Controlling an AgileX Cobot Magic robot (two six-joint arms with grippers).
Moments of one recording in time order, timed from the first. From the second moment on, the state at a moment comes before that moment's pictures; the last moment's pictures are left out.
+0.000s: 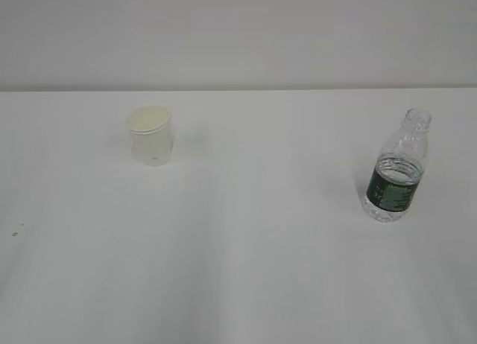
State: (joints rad) left arm -0.11 0.43 -0.55 -0.04 0.75 -0.07; right arm -0.03 0.22 -0.46 0.11 0.76 -0.17
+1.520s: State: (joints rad) left arm -0.11 0.57 -0.55 -0.04 0.64 -0.07; right arm -0.03 0.55 -0.40 0.33 0.54 -0.36
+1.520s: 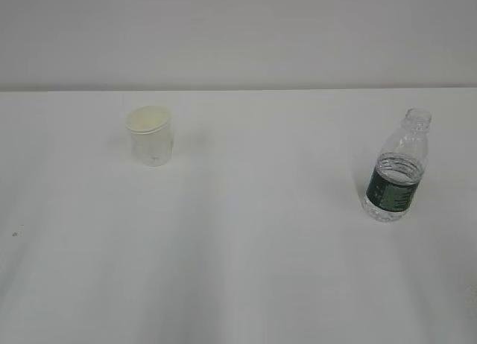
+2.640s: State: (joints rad) left arm -0.11 0.57 -0.55 -0.04 0.64 -0.07; right arm -0.03 0.64 -0.34 0.42 0.09 -0.45
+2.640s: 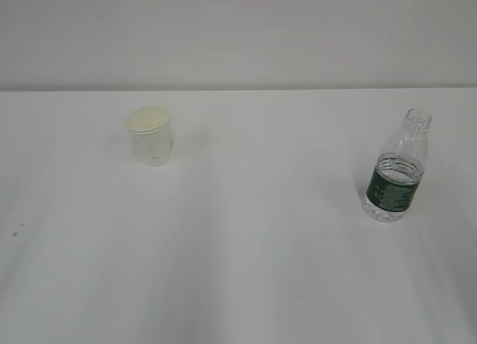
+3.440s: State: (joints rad) left arm -0.11 0.67 -0.55 -0.05 0.61 -0.07; right arm 0.11 0.80 -0.33 0.29 -0.04 -0.46
